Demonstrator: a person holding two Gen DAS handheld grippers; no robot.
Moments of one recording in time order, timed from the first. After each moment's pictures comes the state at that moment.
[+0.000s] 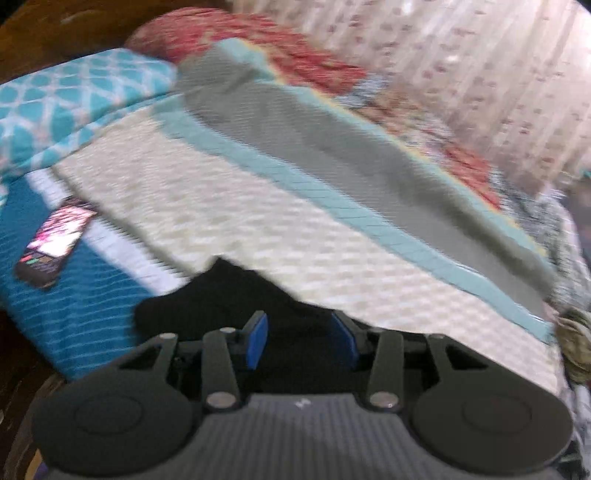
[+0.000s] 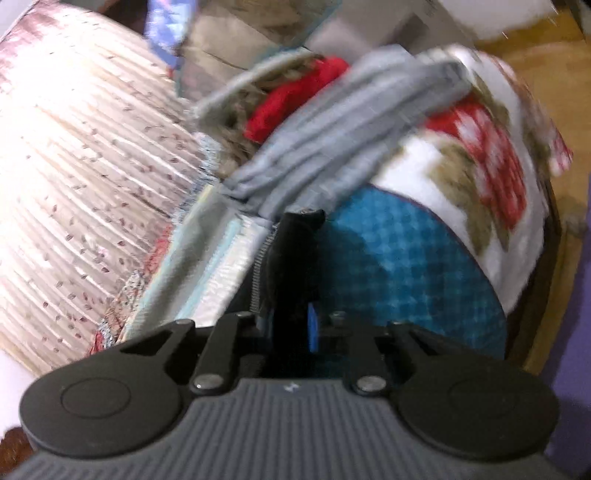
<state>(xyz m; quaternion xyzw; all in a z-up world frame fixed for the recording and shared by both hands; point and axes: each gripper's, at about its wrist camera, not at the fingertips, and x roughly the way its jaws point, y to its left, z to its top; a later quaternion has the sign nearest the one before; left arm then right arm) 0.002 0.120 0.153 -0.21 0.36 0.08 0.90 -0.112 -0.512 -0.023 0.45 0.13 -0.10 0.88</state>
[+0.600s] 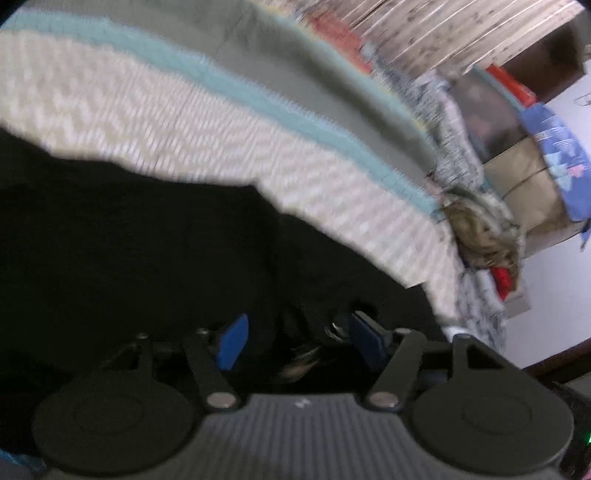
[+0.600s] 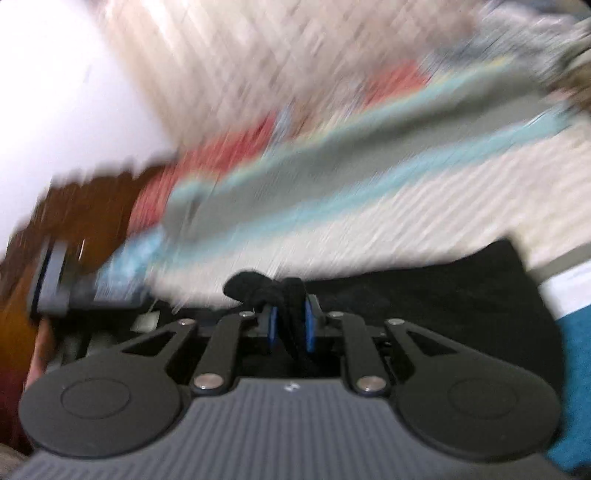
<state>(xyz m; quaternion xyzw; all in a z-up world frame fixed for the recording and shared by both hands) 0.068 0.020 0.038 -0.25 0.48 -0.17 0.82 0.005 -0.221 0.032 0.19 0.31 0.28 0.89</state>
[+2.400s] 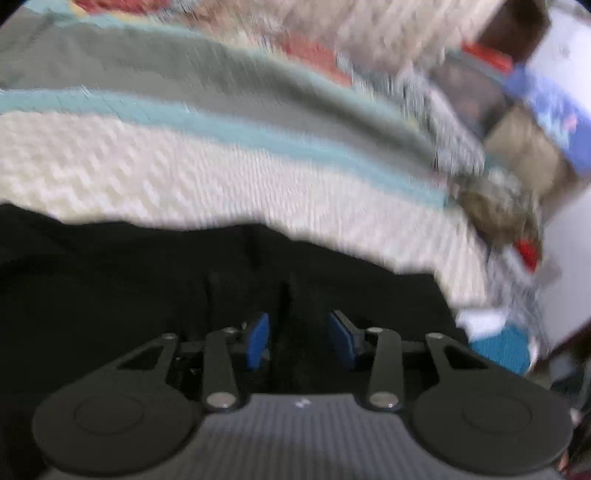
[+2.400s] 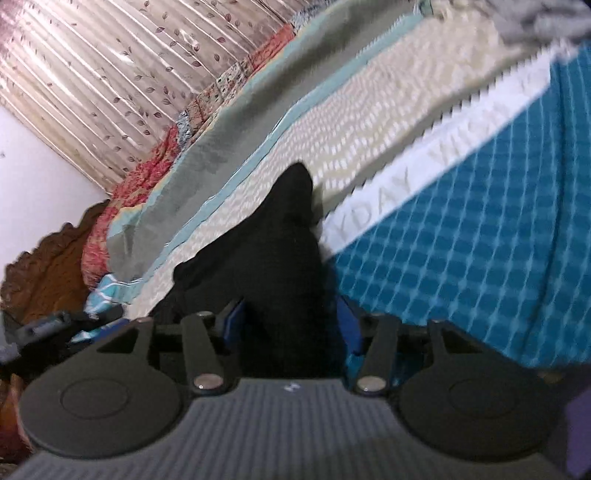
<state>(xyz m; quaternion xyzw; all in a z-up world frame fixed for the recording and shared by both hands) 0.062 -0.008 0.034 -0.14 0.44 -0.16 0.87 -0.023 -0.342 -0.038 0.39 0.35 0.17 0.84</state>
